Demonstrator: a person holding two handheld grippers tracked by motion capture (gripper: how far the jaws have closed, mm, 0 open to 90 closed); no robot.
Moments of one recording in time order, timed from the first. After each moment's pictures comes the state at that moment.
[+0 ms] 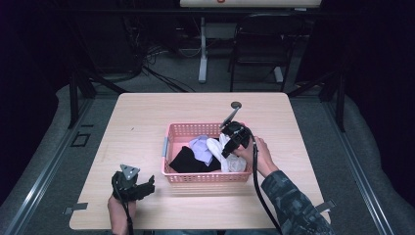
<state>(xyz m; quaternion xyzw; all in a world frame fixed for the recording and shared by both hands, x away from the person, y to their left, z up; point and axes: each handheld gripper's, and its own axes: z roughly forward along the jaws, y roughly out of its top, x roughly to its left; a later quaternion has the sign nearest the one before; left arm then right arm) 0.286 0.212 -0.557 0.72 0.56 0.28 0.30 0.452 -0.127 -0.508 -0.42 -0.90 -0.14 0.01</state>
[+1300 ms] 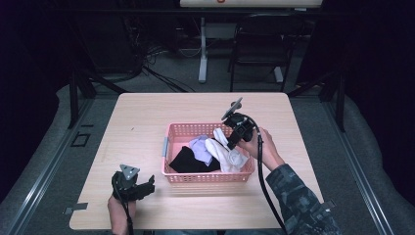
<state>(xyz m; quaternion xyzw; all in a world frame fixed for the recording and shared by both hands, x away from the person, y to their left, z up) 0.286 0.213 -0.556 0.72 0.56 0.28 0.30 0.452 -0.132 -0.464 -0.42 -0.90 -0.14 0.02</state>
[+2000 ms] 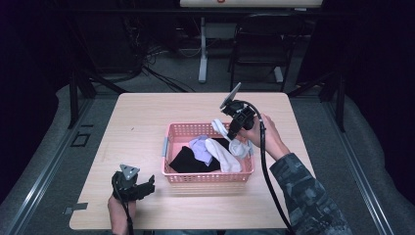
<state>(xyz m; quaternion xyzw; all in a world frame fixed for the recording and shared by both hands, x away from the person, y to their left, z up) 0.286 0.212 -0.556 0.72 0.56 0.27 0.30 0.456 -0.127 -0.414 -0.40 -0.91 -0.13 0.01</state>
